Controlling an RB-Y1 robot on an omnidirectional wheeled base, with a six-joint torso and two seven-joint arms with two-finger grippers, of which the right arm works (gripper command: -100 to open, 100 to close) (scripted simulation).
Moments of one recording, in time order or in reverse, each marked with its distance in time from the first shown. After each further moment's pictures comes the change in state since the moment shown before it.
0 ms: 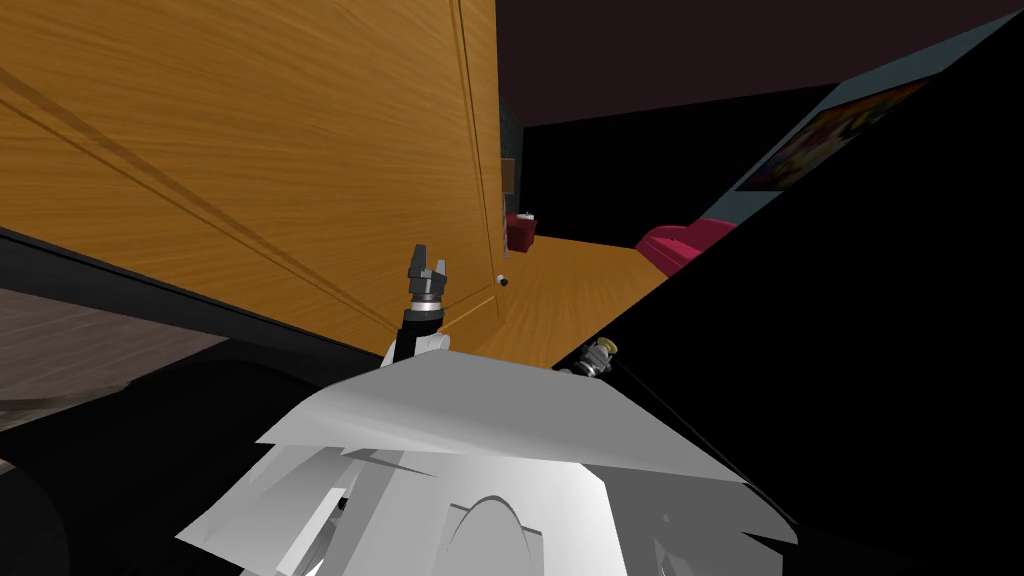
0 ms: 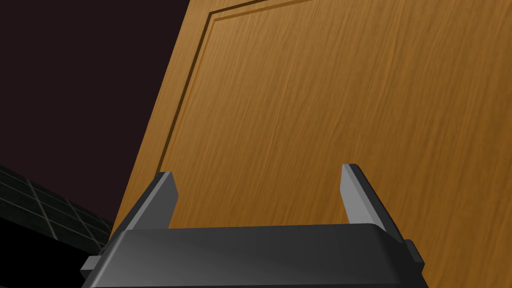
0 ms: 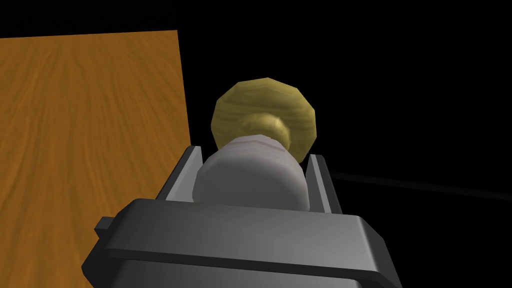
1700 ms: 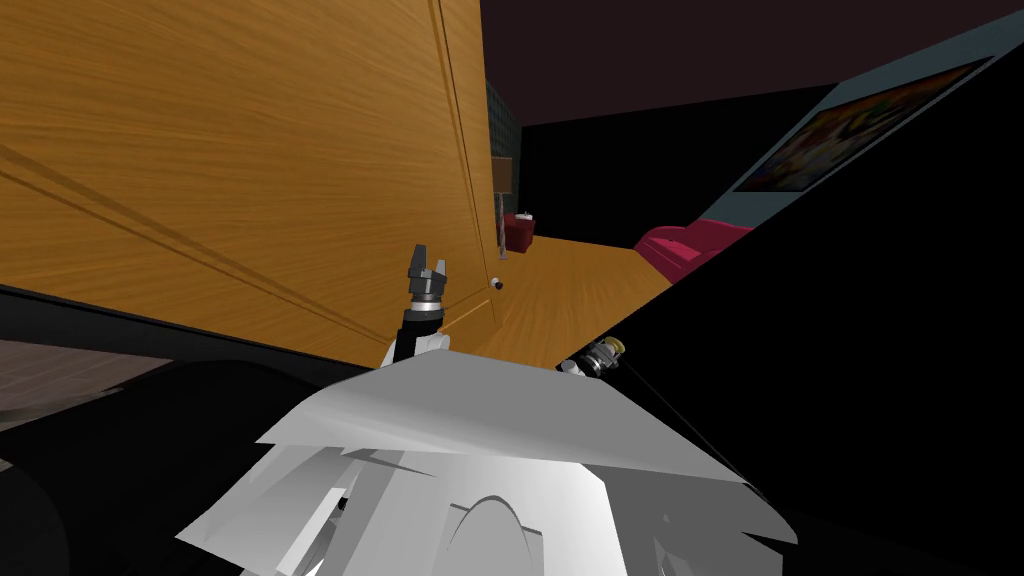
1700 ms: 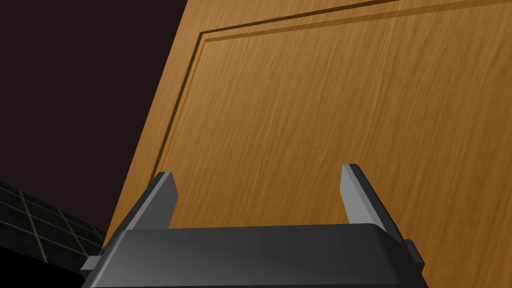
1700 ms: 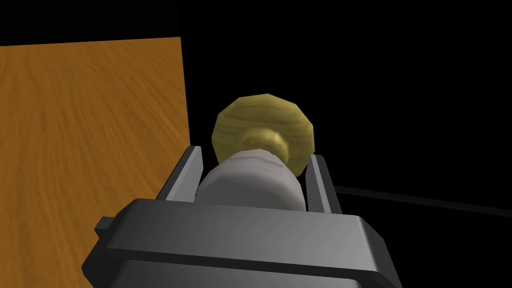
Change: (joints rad) arm -0.149 0.099 -0.379 0.153 0.282 0.083 -0.074
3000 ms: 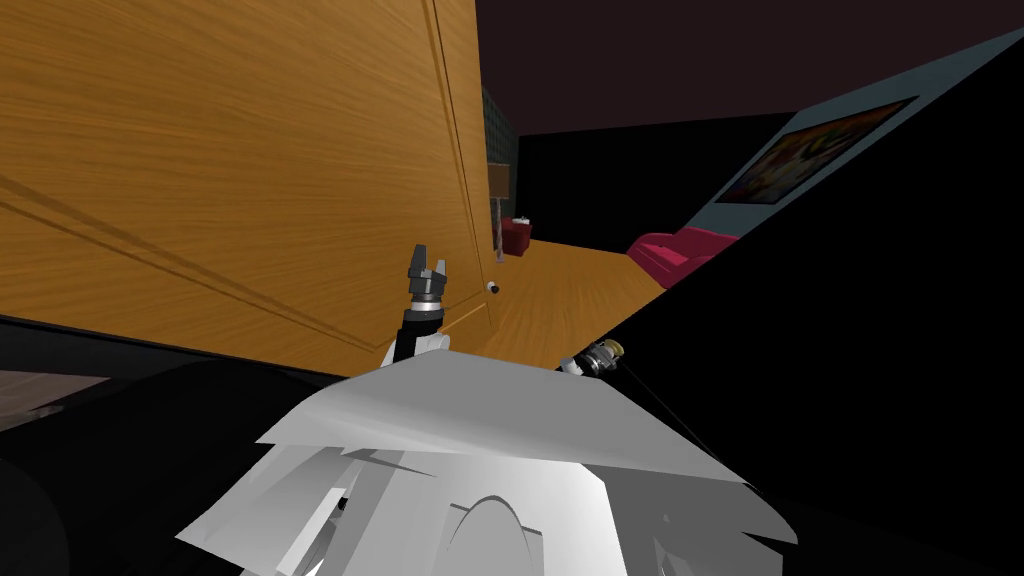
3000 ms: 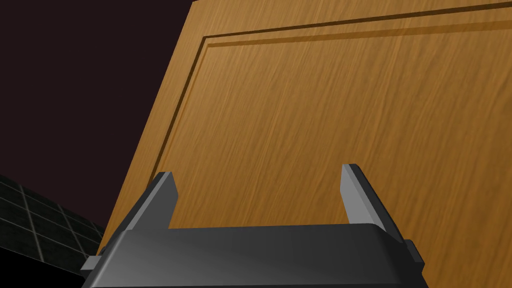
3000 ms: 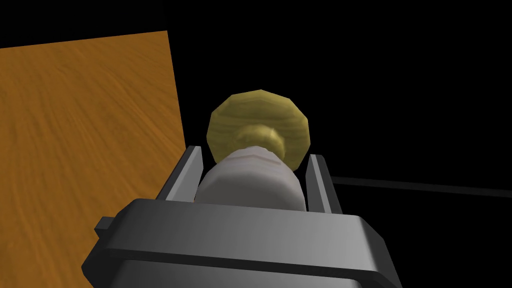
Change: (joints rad) arm -0.105 0.083 -0.283 0.104 0.197 0.047 -0.058
